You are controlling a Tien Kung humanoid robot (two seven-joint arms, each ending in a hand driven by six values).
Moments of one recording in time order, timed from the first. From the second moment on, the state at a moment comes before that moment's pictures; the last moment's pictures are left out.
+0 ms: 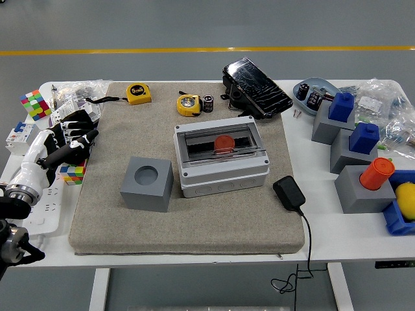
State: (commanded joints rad) left arm -0.02 0.37 -1.30 -1.52 1.02 0.23 0.06; right arm 0.11 -0.16 0.56 0.18 -0.55 0.01 -0.17
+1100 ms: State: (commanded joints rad) left arm -0.04 0.37 -1.29 -1.52 1.03 0.23 0.07; right arm 0.12 -0.15 0.65 0.18 -0.66 0.02 -0.21
